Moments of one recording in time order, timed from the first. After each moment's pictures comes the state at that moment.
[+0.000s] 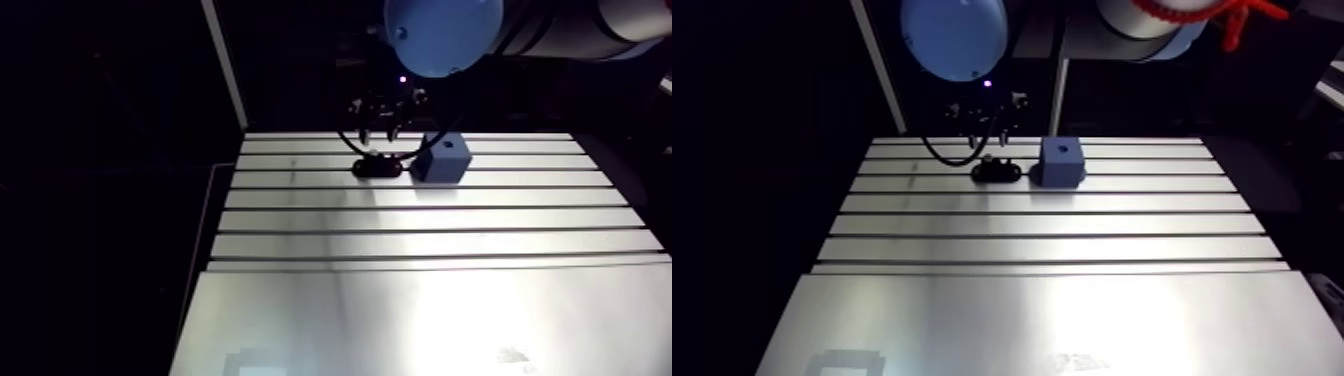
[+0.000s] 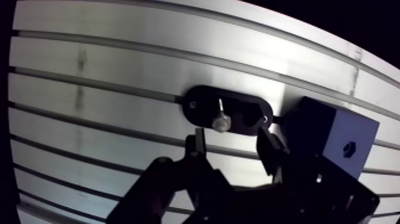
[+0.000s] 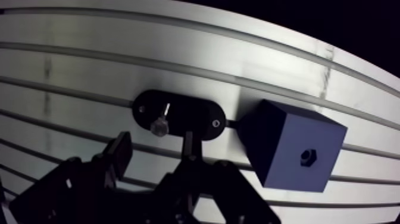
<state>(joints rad) -0.04 -1.17 1.80 -2.32 -1.56 -1.82</state>
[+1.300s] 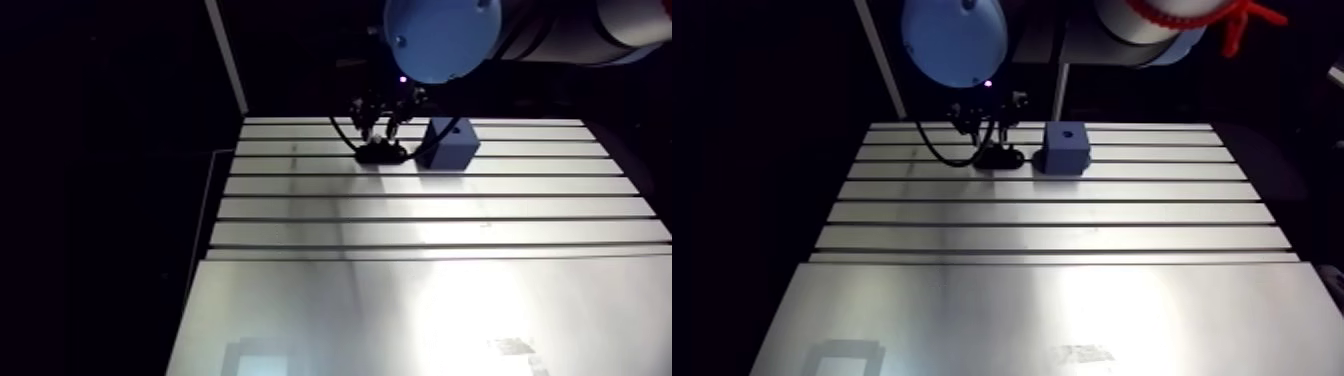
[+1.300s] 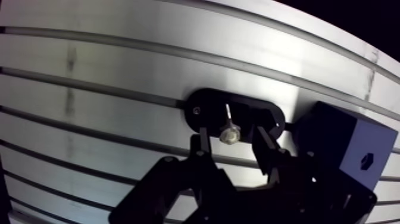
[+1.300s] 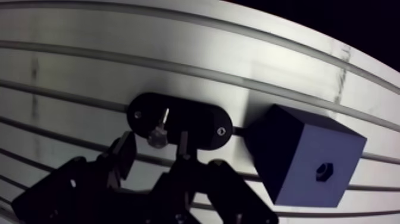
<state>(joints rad) -0.03 -1.12 1.81 -2.36 -1.57 -1.82</state>
